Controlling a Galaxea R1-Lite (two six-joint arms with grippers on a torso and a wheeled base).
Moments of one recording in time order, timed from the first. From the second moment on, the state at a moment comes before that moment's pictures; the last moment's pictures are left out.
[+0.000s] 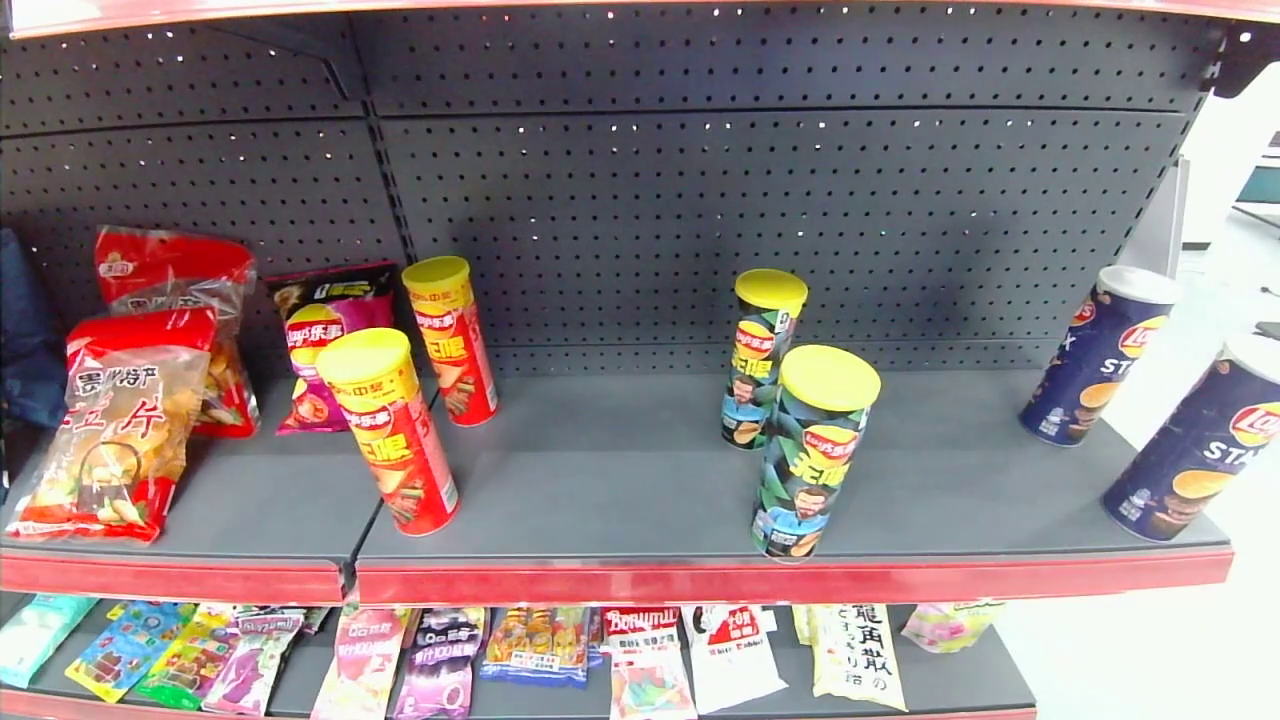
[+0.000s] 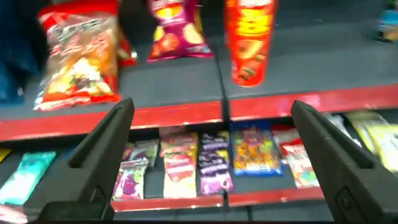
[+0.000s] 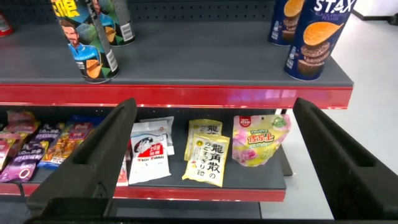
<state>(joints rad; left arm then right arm) -0.21 0.10 -0.17 0.10 0.20 0.09 0.00 0.00 0.00 0.00 0.03 0.00</state>
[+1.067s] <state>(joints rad) 0.10 0.10 0.00 0.01 -0.05 0.03 0.00 0.00 0.00 0.00 0.03 0.00</state>
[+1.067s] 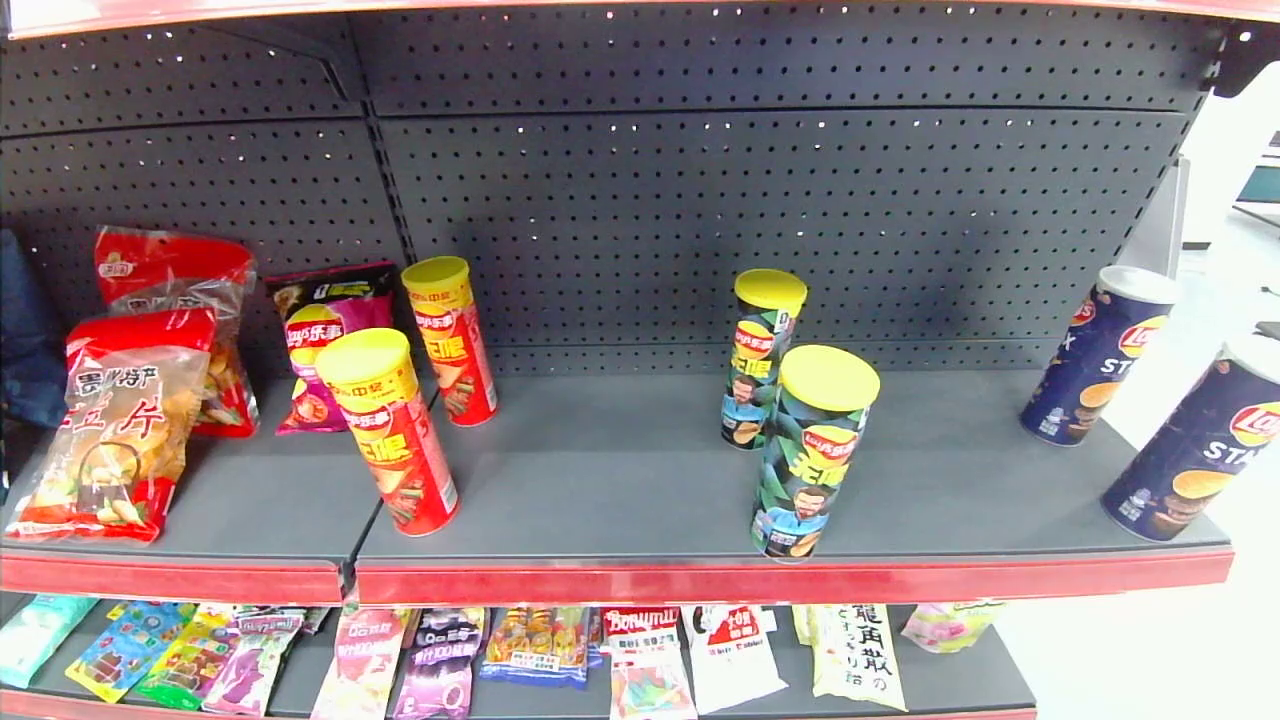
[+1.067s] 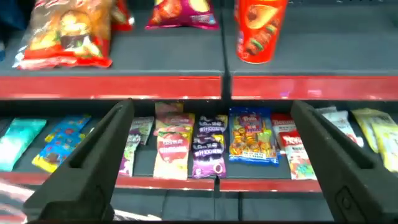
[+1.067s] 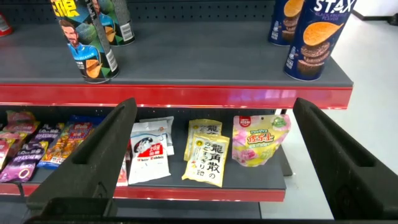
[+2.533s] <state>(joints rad) 0.01 0.01 0.00 0.01 -0.03 0.02 0.24 1.28 -0.48 -0.17 0.16 -0.12</state>
